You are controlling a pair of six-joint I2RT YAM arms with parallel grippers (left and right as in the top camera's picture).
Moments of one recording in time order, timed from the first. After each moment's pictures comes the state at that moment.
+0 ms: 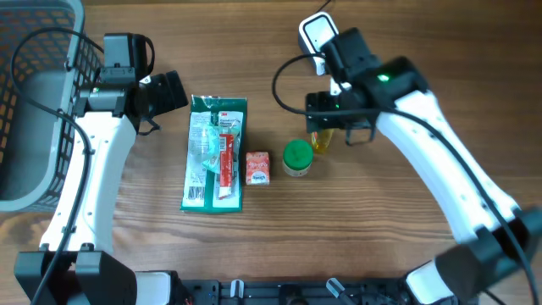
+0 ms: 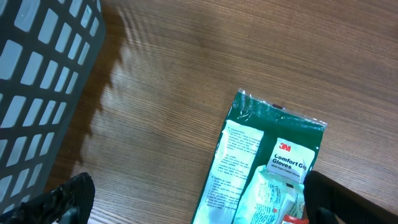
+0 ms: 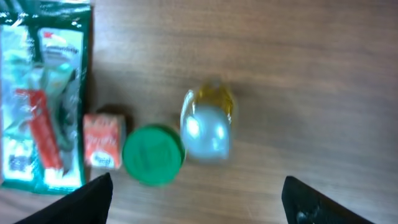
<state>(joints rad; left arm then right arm) -0.01 1.54 1.36 -0.88 -0.13 -0.31 0.47 1.72 1.63 -1.18 0.01 0.38</state>
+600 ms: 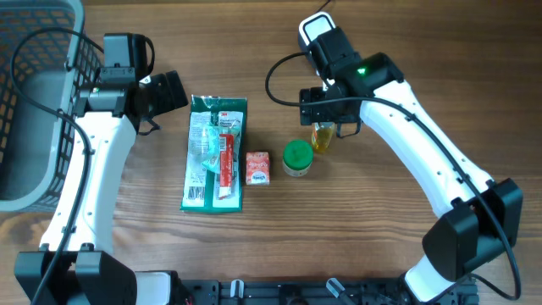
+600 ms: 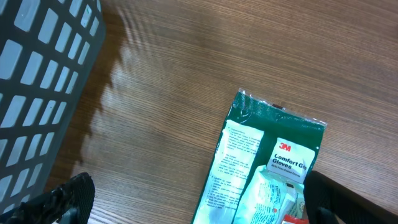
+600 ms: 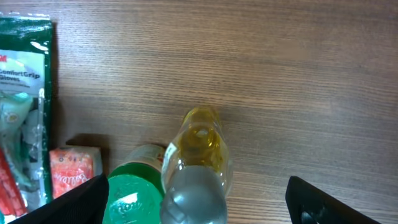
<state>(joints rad) -0.01 1.54 1.36 -0.88 -0.13 -0.31 0.47 1.80 1.61 -1.10 0.09 0.39</state>
